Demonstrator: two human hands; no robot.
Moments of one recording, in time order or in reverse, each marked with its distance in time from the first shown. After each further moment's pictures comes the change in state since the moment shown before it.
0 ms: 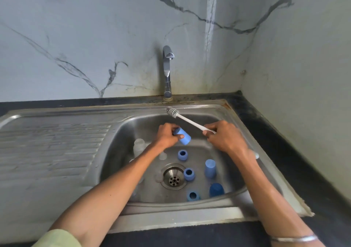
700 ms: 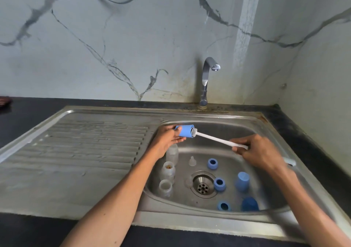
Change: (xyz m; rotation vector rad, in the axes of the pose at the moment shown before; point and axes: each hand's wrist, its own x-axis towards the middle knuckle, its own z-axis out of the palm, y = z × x) left_hand -0.046 -0.041 -0.101 -0.927 0.063 -0.258; right_hand -0.006 -0.014 0.012 -0.085 -0.032 -0.150
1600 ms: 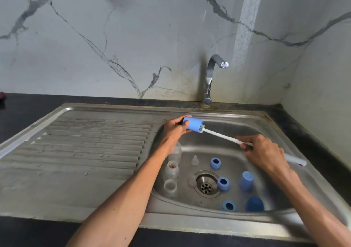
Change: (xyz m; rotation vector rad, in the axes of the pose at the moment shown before) left_hand 0.010 0.001 0.007 -0.013 0.002 0.208; right_hand -0.006 -0.018 0.014 -0.150 0.062 0.087
